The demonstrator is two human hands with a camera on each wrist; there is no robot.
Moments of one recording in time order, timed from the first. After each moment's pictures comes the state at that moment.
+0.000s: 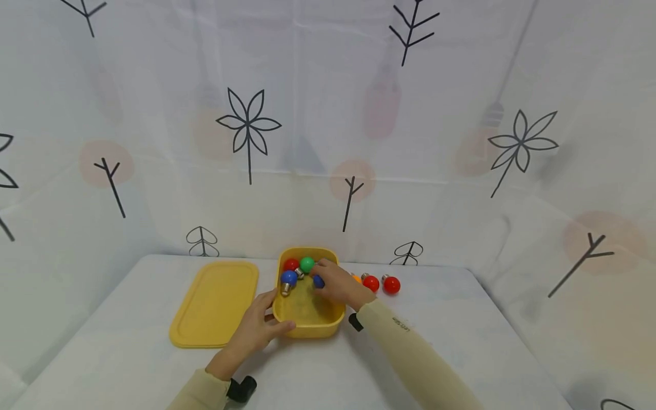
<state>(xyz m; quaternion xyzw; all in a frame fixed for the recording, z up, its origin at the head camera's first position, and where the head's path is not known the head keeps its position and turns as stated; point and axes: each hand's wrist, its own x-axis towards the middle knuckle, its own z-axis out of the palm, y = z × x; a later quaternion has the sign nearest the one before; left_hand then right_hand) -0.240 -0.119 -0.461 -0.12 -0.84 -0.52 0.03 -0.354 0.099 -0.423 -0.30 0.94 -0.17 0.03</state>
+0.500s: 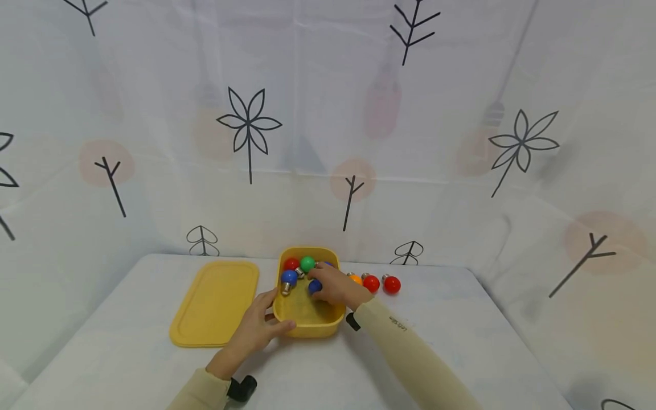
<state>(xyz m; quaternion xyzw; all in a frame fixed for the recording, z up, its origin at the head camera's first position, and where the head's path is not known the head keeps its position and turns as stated) -0.240 -0.119 -0.460 -0.12 -0.85 -0.52 0.03 -0.350 0.092 -0.423 -0.29 0.95 -0.14 0.06</state>
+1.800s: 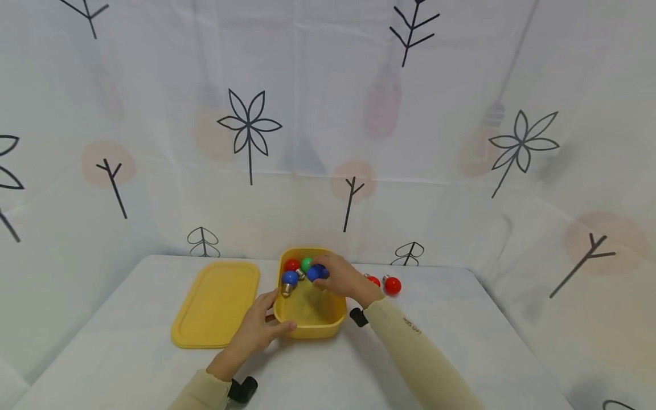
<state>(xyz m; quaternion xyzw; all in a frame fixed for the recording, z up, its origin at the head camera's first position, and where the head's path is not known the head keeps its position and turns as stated) -0.240 -0.119 -0.461 -0.12 -0.85 -0.52 0.03 -0.342 0.105 -0.394 -0.31 0.92 -0.23 0.01</state>
